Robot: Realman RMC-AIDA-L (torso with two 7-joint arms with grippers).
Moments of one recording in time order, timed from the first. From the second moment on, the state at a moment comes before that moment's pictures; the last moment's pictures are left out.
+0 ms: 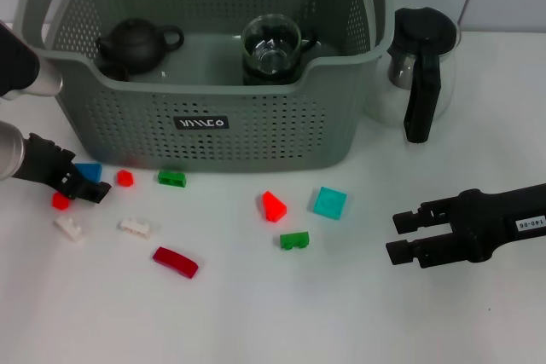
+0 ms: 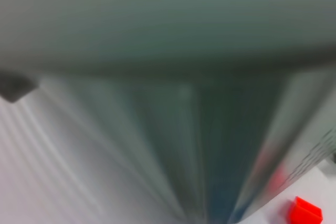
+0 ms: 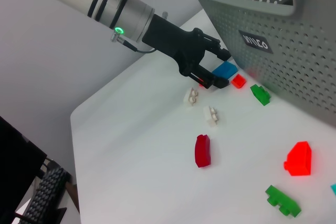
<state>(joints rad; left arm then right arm) -0.54 -2.15 0.86 1.02 2.80 1.15 -1.99 0.64 2.02 -0.73 -0.63 -2.25 -1.73 1.73</state>
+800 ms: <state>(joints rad) -0.55 -2.13 0.85 1.01 2.79 1.22 -1.99 0.64 2.01 -0.73 -0.62 -2.25 -1.73 1.73</state>
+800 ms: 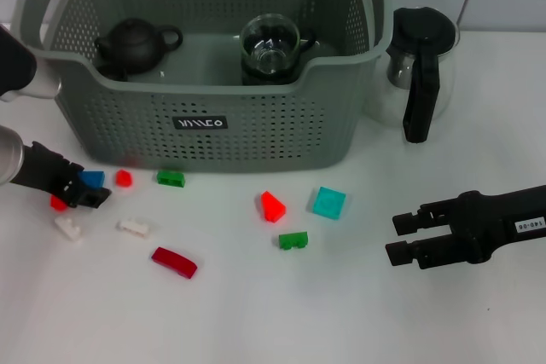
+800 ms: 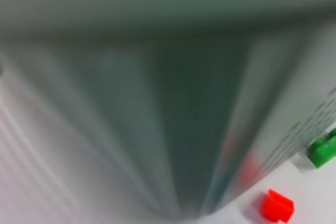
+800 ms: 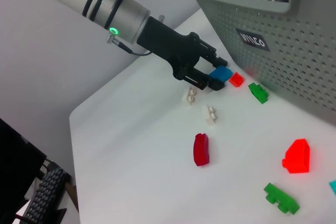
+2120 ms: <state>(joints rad) -0.67 -2.02 0.58 1.30 2.60 2.01 -1.98 0.66 2.01 -0.73 -0.62 -2.25 -1.73 1.73</state>
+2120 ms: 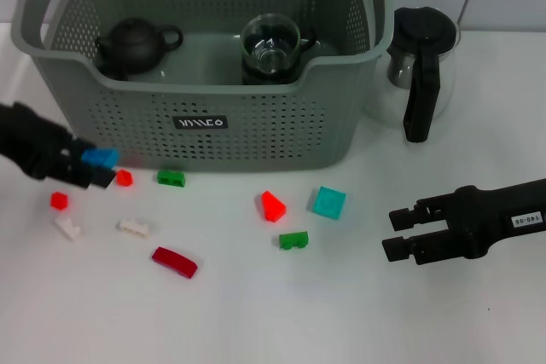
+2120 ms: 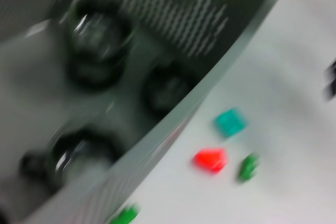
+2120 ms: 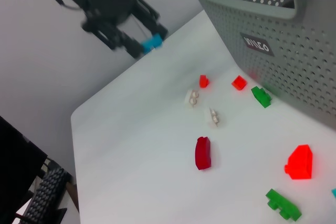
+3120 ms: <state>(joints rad) -0.92 -2.05 1.03 0.91 2.49 1.12 -2.13 0.67 2.02 -0.73 -0.62 -2.24 -1.73 1.74</state>
